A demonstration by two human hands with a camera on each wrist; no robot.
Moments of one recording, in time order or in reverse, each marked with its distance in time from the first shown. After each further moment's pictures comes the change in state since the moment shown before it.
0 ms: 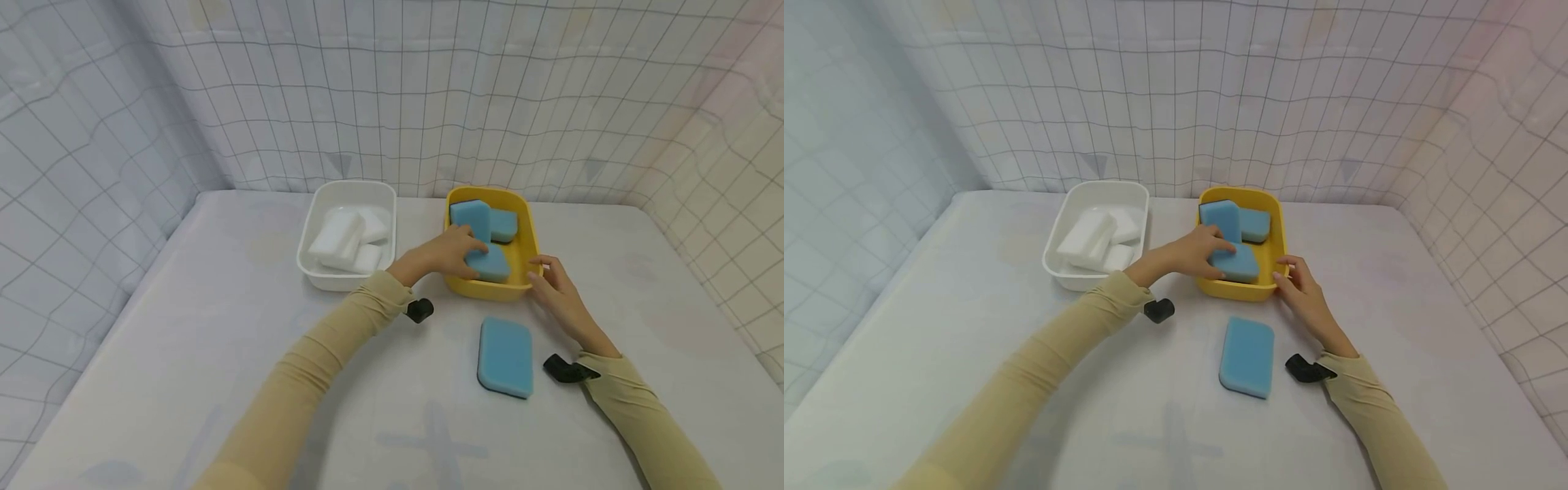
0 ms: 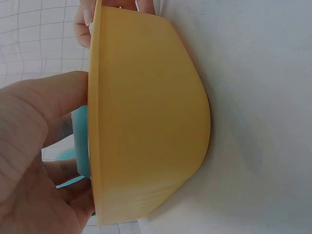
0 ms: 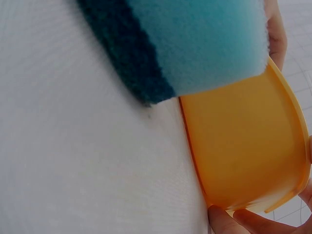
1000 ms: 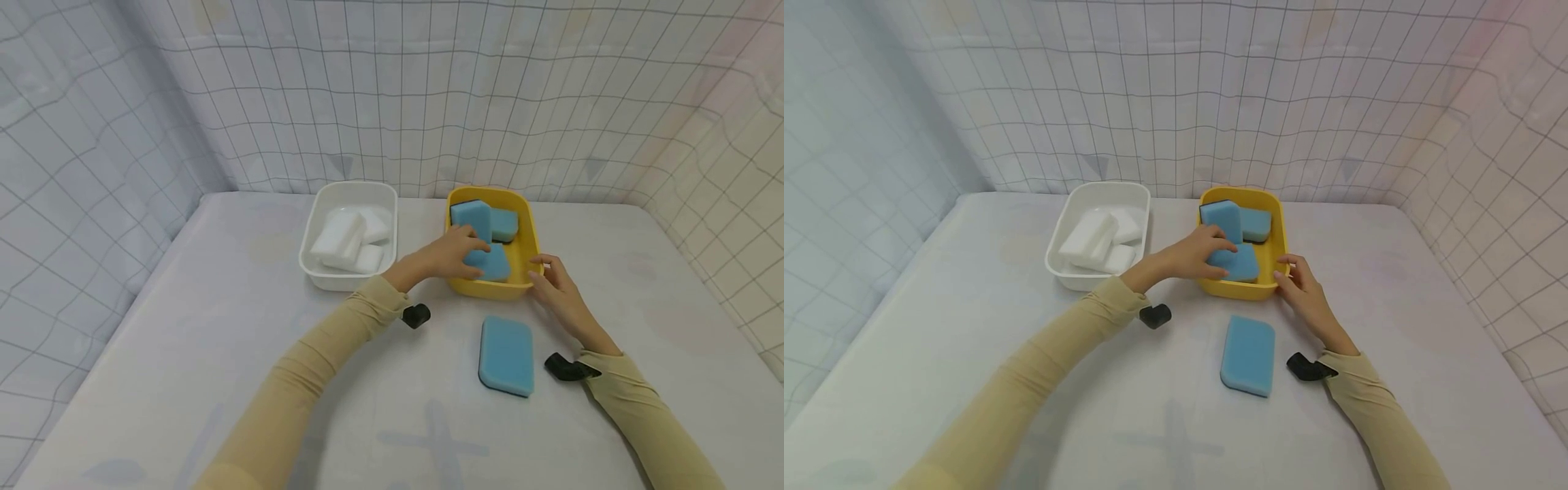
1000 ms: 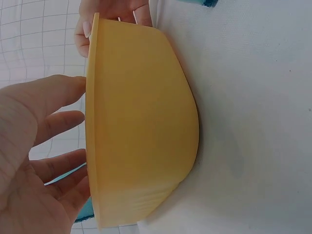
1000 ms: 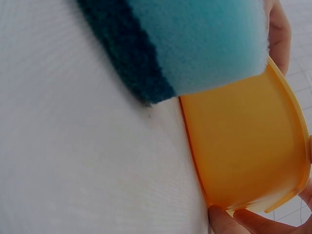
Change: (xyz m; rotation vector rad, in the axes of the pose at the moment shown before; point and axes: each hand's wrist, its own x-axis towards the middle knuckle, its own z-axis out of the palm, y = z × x) left_hand -0.014 0.007 0.000 -0.065 0.066 0.031; right_hand 0.000 -0.001 0.001 -0.011 -0.004 0.025
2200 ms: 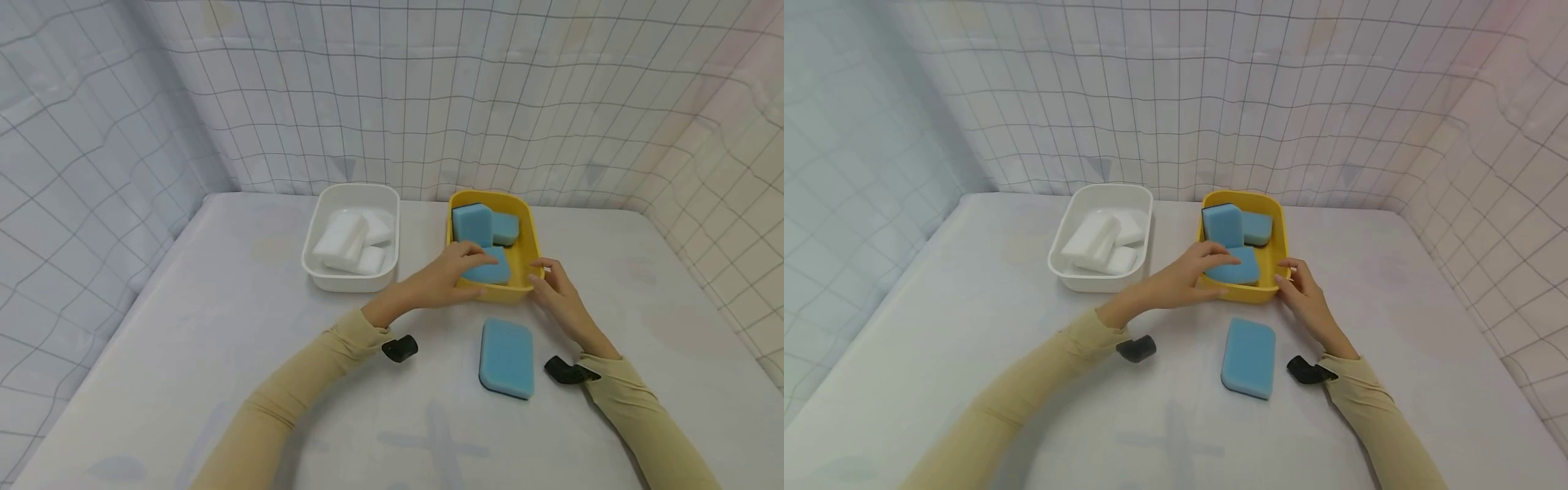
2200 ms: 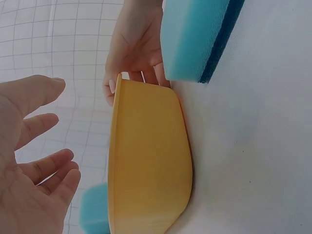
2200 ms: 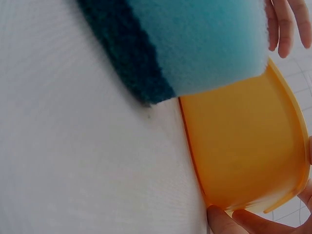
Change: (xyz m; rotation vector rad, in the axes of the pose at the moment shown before) left_hand -0.045 0.016 0.015 -0.125 0.249 0.252; right_hand -0.001 0.003 -0.001 0.036 -0.014 -0.003
